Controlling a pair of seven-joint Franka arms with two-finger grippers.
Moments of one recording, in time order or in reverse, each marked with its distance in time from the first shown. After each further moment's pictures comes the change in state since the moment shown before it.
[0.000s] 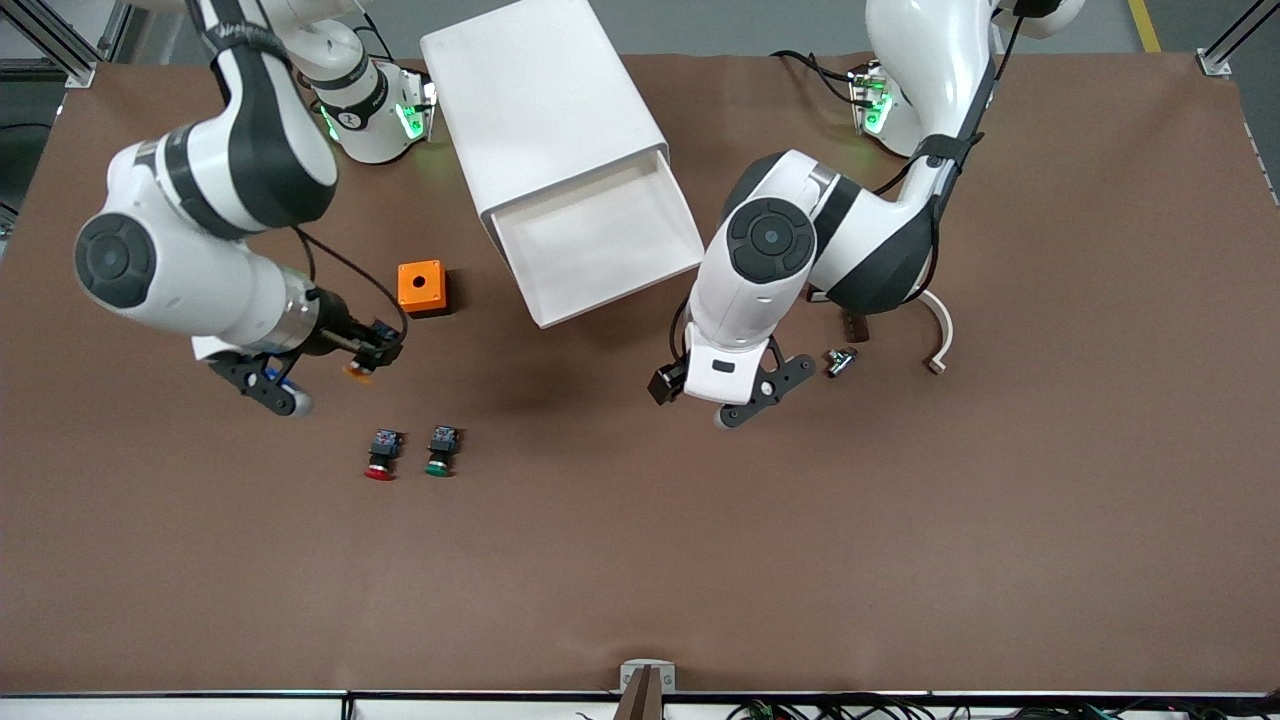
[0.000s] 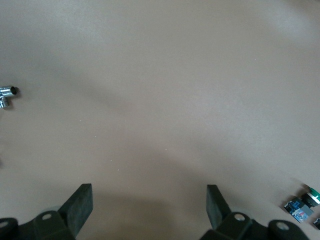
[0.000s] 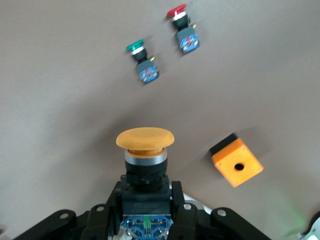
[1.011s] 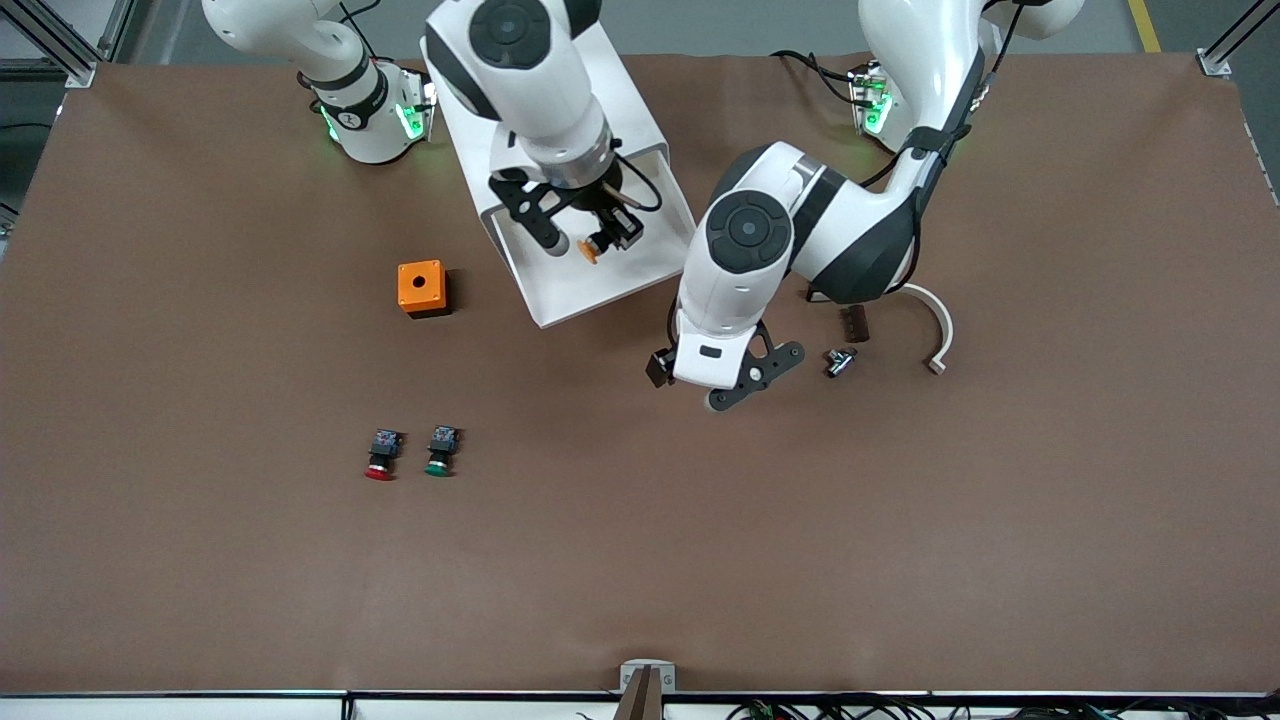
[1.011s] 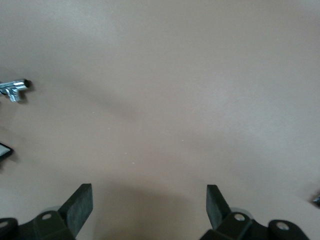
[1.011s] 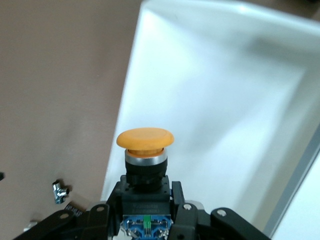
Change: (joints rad) left arm -0.035 -0.036 -0.006 -0.082 0.043 -0.018 0.011; right arm 0.544 0.001 0.005 -0.047 -0.041 0.260 0.876
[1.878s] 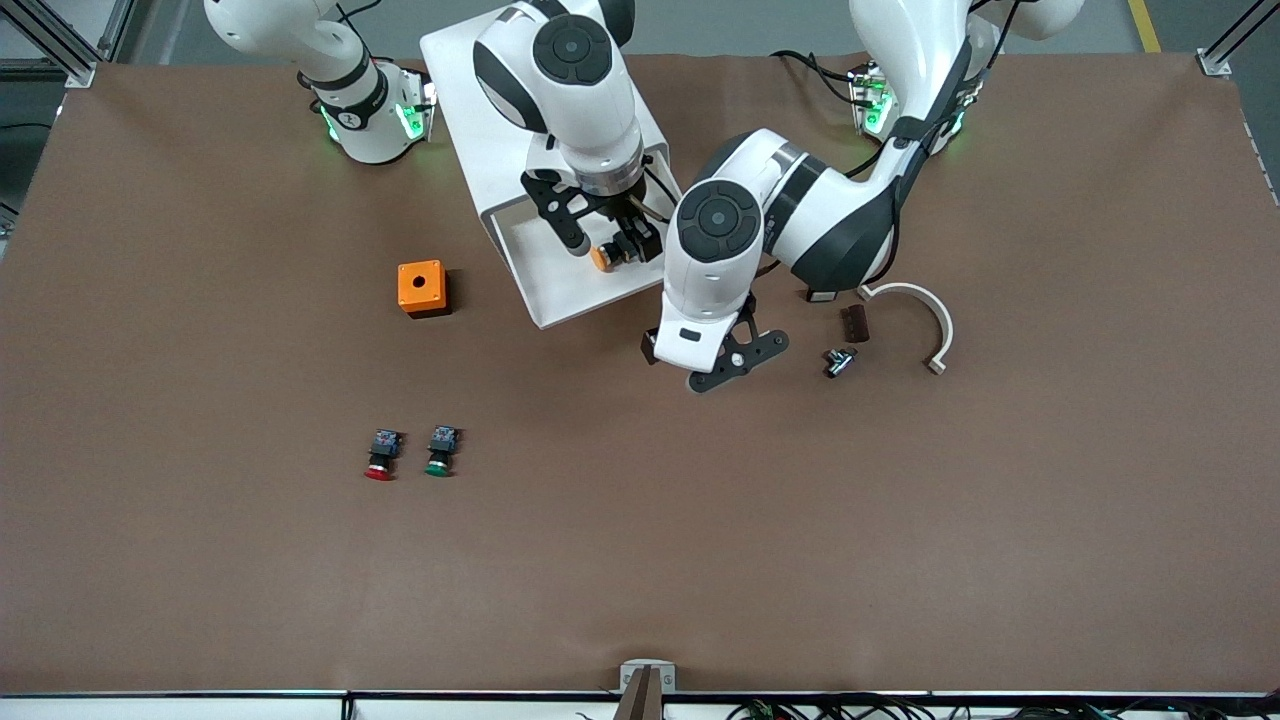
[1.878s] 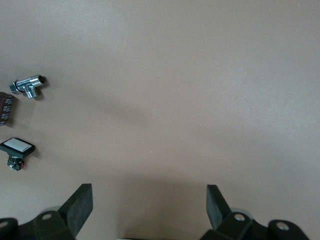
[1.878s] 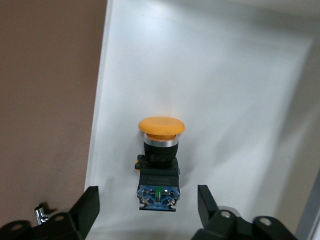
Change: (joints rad) left arm -0.012 -0.006 -0.018 -0.009 0.017 -0.055 0.033; right arm 0.035 0.052 -0.014 0.018 -0.044 -0.008 0.052
